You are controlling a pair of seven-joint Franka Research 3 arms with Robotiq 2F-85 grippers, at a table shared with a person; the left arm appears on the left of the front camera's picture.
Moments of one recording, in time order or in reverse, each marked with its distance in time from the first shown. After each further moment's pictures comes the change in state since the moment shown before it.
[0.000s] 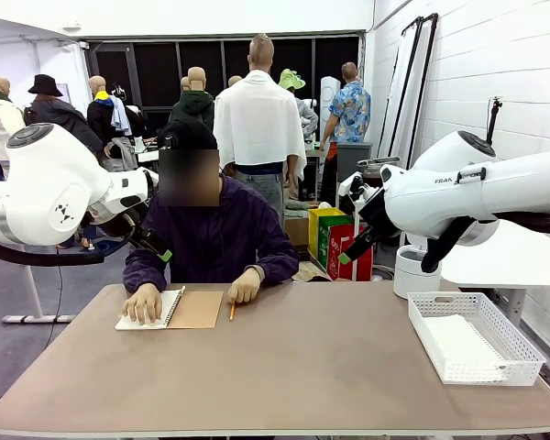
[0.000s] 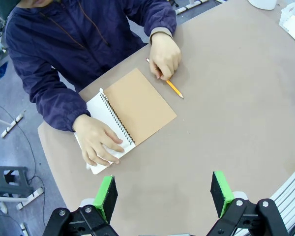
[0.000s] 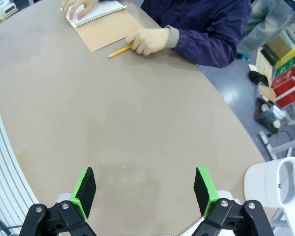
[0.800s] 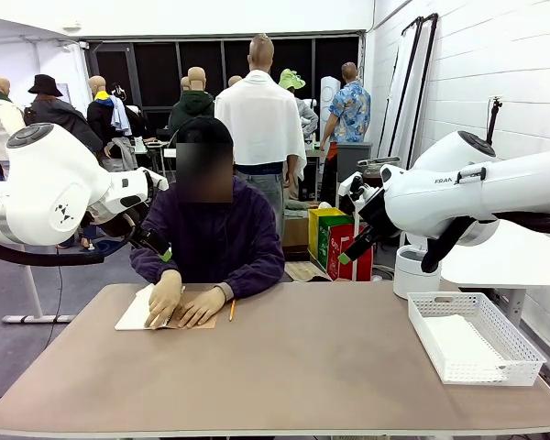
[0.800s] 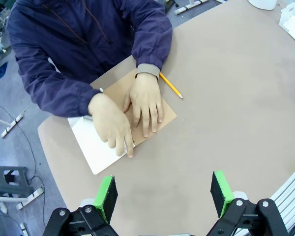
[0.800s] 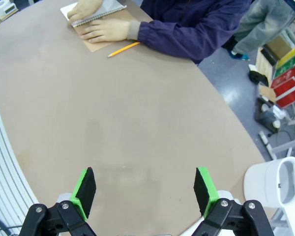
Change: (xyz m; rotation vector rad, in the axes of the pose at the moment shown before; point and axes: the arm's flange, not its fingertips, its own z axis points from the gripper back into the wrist) left arm 0.000 0.000 0.000 0.000 0.000 0.000; right arm 0.000 0.000 0.000 0.000 0.000 0.000
